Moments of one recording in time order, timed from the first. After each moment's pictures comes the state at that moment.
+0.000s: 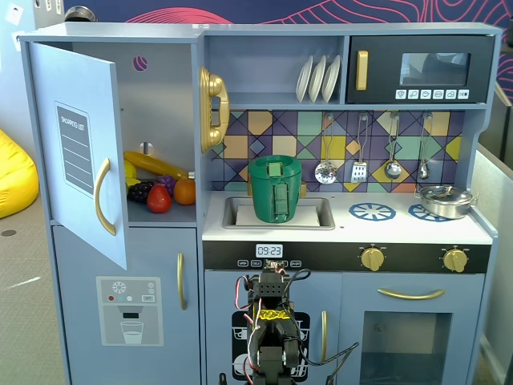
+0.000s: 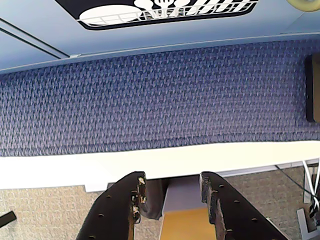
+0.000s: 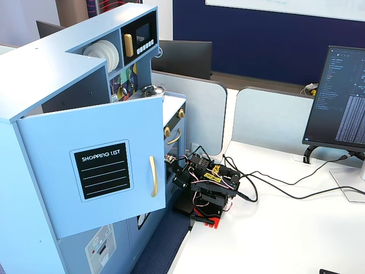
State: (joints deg) arm -0.9 182.3 171.1 77.9 -88.8
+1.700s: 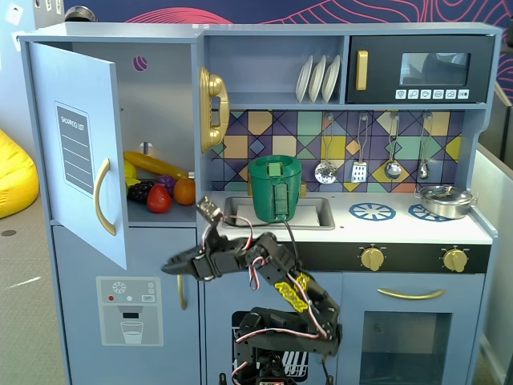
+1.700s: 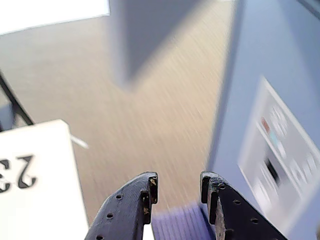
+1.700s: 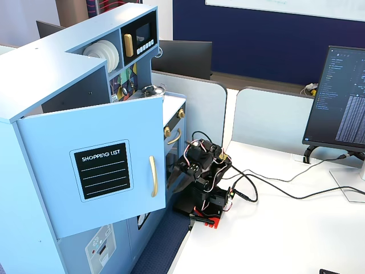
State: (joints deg) arm -76.2 172.1 128.6 57.1 -99.3
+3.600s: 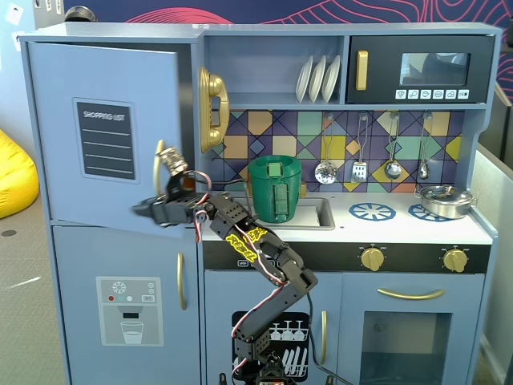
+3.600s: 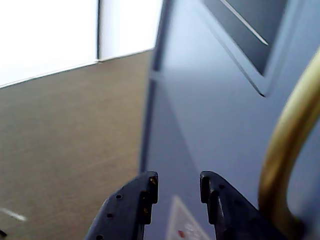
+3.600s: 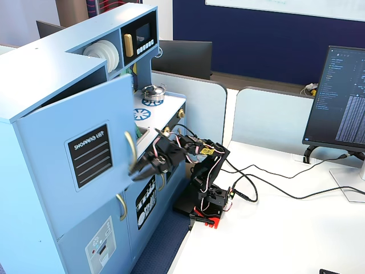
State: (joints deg) arm -54.6 130.5 98.7 37.5 -96.9
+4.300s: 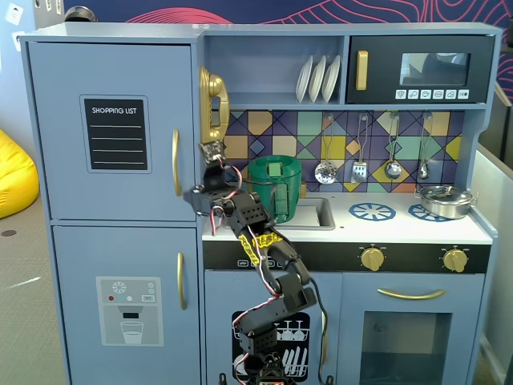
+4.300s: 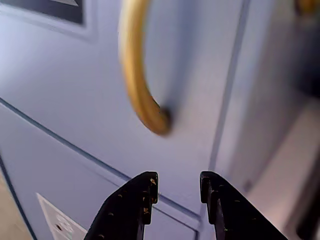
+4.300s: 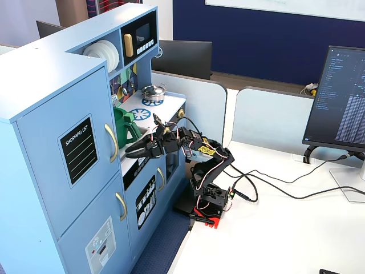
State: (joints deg) arm -34.9 139.9 106.1 40.0 -95.4
